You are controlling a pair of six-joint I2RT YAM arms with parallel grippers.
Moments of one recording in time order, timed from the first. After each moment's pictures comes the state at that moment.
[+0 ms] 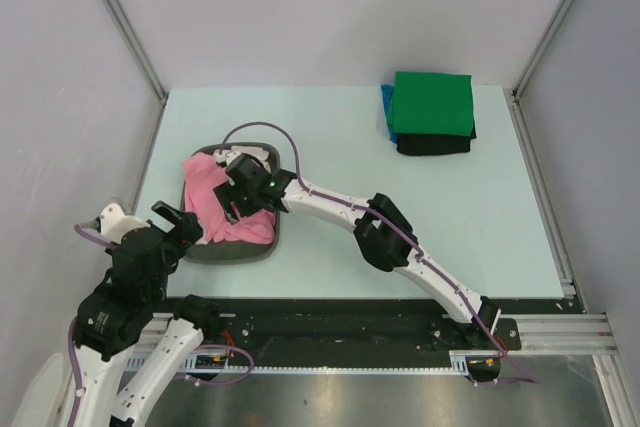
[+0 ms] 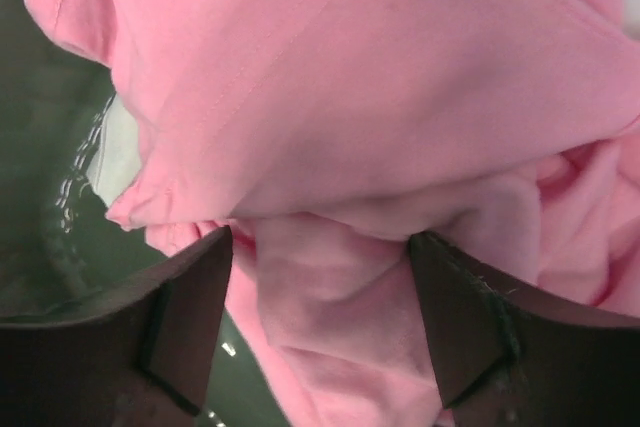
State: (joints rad) left arm -0.36 0.36 0.93 -1.08 -0.59 -0.80; right arm 1.05 2.59 2.35 -0.51 -0.04 0.36
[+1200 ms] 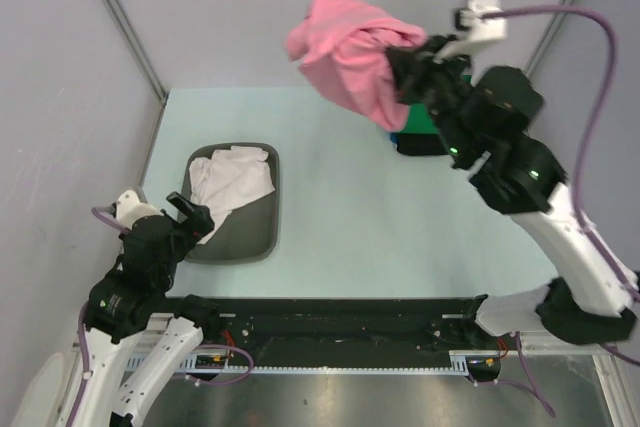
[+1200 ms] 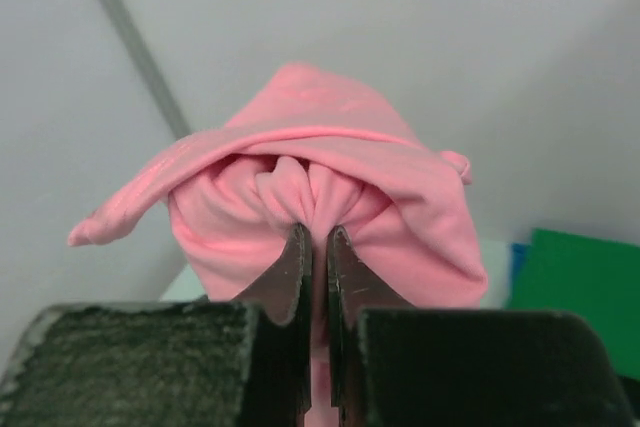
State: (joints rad) left arm -0.36 0.40 0.90 -1.01 -0.54 -0.77; right arm 0.93 1.45 2.06 -0.41 0.49 0.12
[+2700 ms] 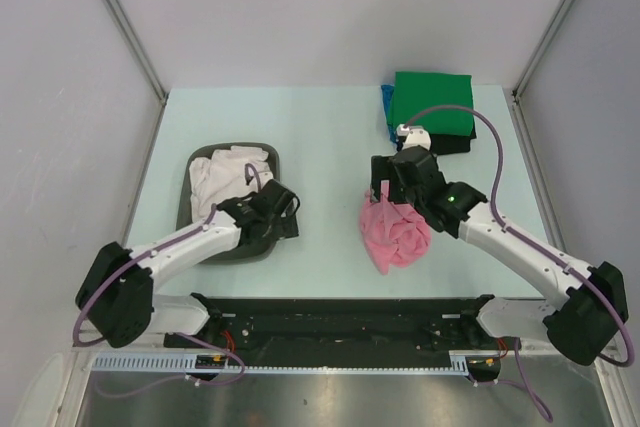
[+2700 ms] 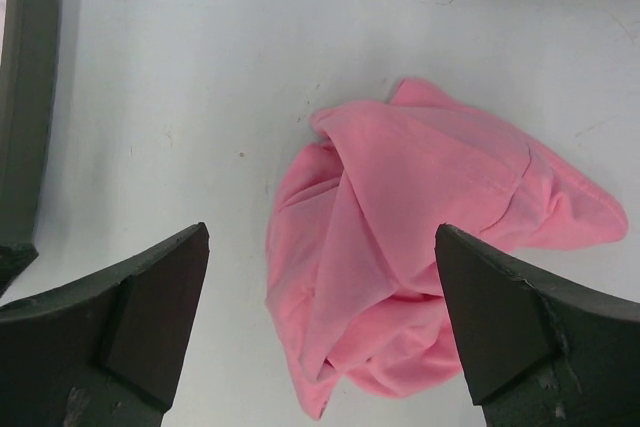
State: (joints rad) left arm -0.70 1.27 0.79 -0.63 -0.37 -0.79; right arm 0.69 1.22 1.01 -0.45 0.35 0.44
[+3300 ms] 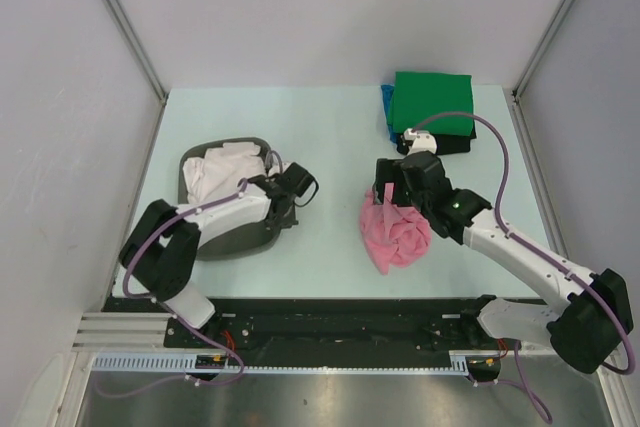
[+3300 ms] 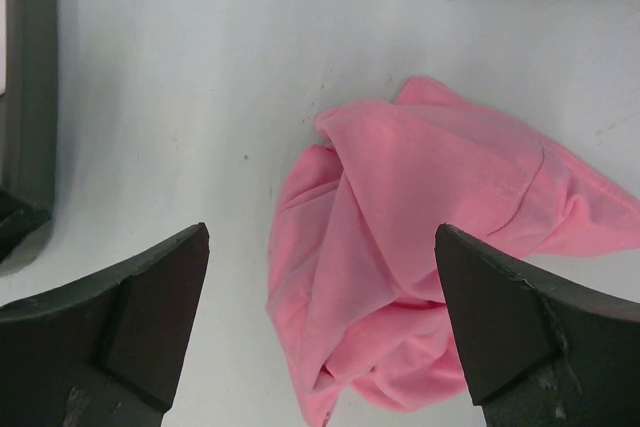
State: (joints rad) left arm -0.68 1.58 0.96 -0.66 -0.39 -0.73; right arm 0.66 1.16 0.91 -0.37 0.30 0.45
